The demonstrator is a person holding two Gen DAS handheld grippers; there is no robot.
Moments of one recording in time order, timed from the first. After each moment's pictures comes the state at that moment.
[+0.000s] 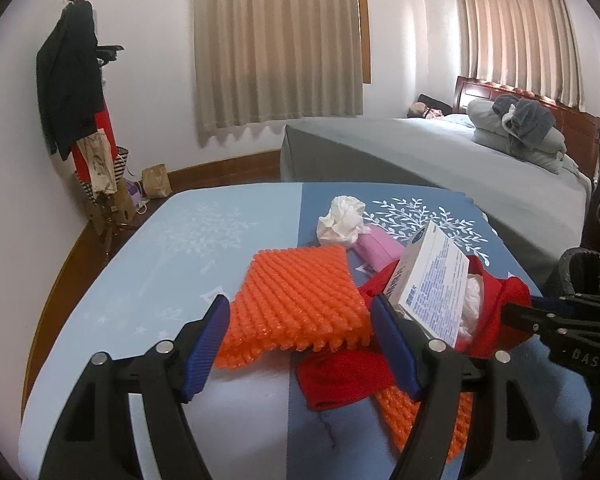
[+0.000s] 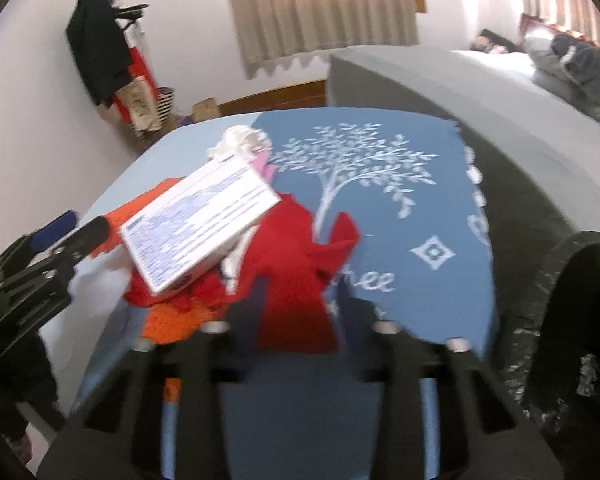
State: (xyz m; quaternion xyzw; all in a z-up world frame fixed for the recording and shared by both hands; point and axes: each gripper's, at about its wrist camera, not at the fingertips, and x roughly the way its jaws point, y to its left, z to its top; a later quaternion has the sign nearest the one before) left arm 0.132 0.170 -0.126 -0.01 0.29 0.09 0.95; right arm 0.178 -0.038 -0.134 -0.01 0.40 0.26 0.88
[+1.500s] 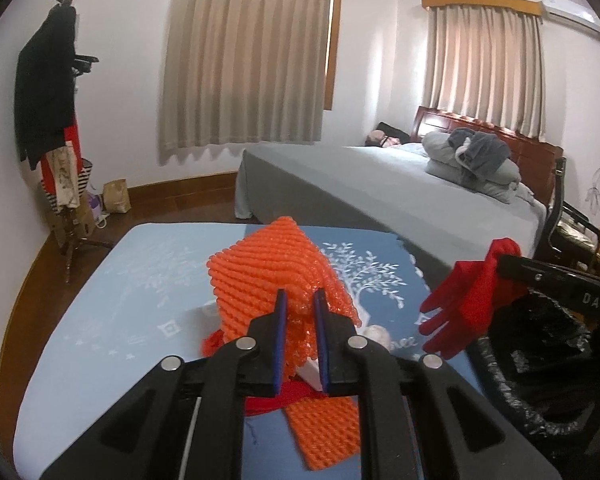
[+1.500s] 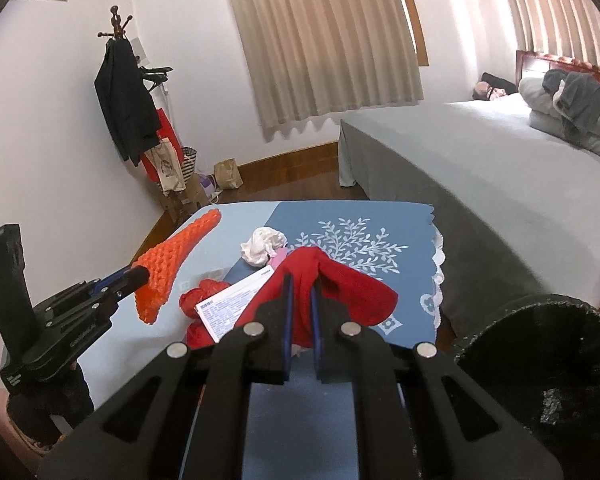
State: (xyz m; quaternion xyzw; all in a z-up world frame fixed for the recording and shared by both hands) left arm 0.104 0.142 -0.062 -0.05 0.24 0.00 0.97; right arm 0.149 -0.101 -0.030 0.03 0.30 0.27 0.91
